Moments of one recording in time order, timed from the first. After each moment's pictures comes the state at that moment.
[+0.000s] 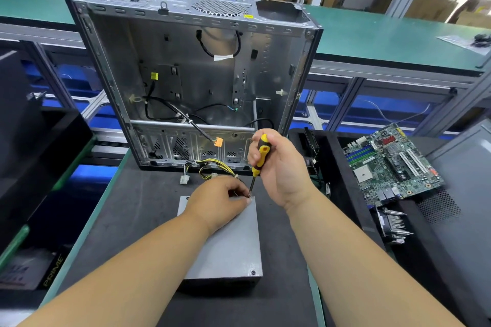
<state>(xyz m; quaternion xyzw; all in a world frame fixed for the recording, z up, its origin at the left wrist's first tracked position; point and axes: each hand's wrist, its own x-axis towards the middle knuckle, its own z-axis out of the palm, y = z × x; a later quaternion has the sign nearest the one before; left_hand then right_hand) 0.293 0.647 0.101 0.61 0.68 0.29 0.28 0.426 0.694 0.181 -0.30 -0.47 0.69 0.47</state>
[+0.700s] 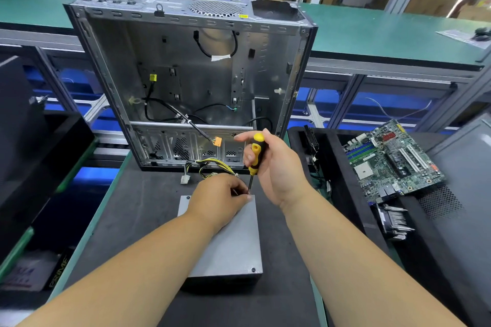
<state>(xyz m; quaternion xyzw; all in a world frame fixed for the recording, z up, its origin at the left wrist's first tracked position) 0.301 0.645 0.110 0.61 0.70 0.28 0.23 0.422 0.692 0.180 -0.31 -0.48 0.69 0.44</state>
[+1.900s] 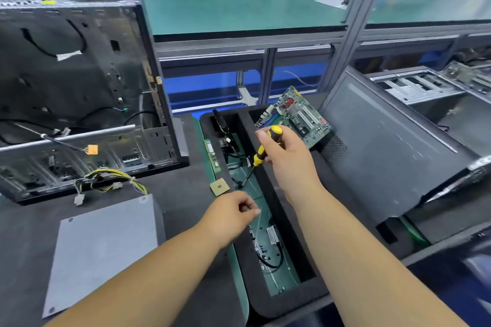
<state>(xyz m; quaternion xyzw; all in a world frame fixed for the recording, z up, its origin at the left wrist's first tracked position) 0.494 0.643 0.091 0.67 0.58 0.20 0.42 0.633 0.669 0.171 -0.55 -0.52 0.40 0.52</state>
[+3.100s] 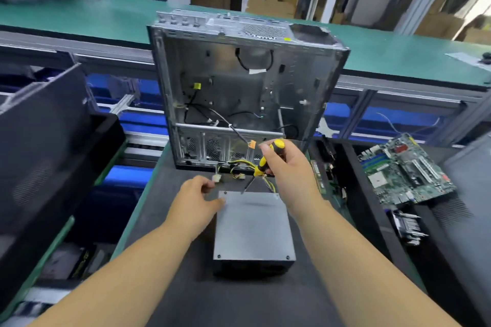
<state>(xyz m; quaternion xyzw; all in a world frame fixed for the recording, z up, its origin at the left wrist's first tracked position) 0.207 0.579 0.103 0.47 0.75 0.37 0.27 0.389 0.639 0.194 -0.46 -0.62 0.47 0.43</state>
